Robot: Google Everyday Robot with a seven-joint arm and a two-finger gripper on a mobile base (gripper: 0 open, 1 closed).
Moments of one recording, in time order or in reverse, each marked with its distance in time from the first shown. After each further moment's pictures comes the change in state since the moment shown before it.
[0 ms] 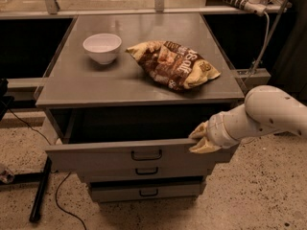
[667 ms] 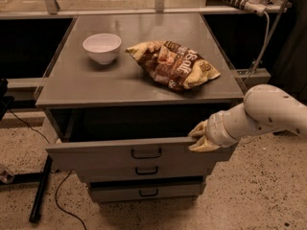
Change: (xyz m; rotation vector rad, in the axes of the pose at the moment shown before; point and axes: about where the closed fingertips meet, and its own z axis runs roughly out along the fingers) arm 0.000 -0.002 0.001 -0.005 -0.003 -0.001
